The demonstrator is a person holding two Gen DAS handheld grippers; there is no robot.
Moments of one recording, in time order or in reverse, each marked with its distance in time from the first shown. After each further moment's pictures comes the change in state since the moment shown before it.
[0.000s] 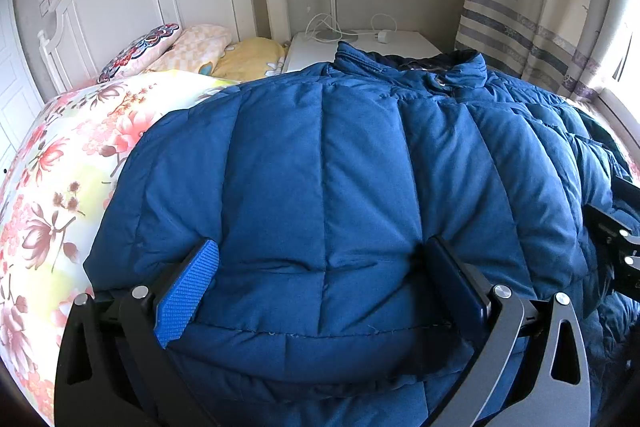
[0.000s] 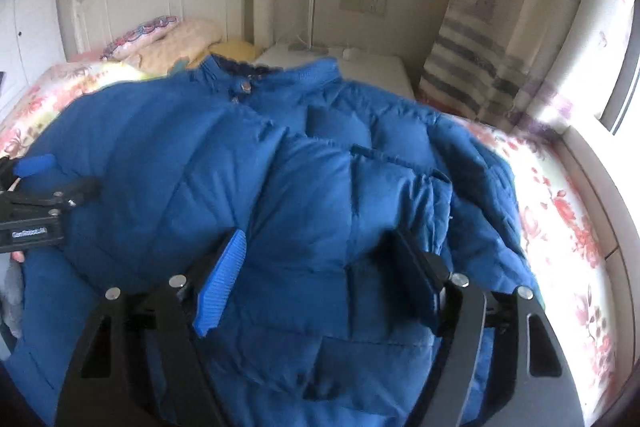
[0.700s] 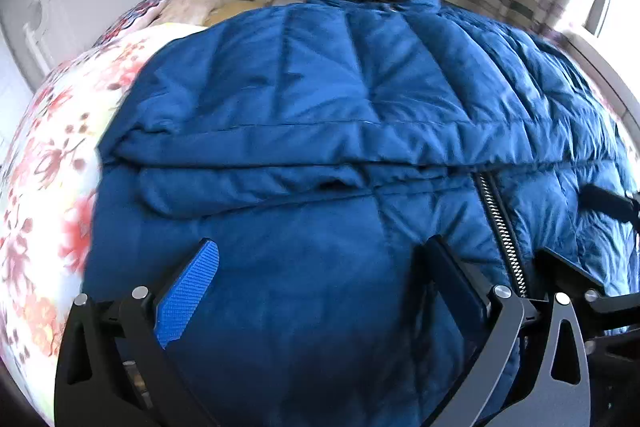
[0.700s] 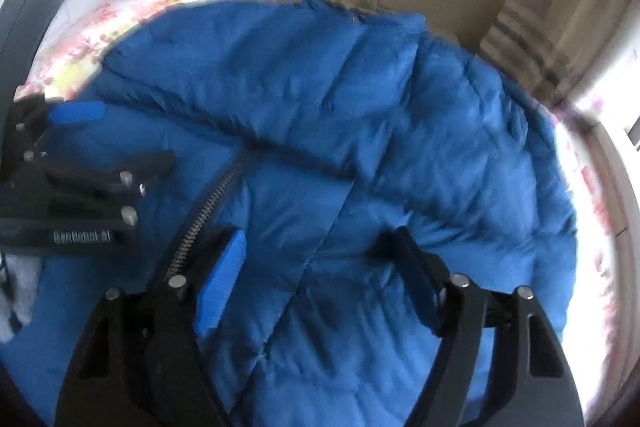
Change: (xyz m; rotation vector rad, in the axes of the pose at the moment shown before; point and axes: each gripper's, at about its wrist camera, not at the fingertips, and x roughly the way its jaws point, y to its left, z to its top) left arm -0.053 -0.011 -0.067 0.036 0.132 -0.024; right arm -0.047 0.066 -0.065 -0.138 0.116 0.115
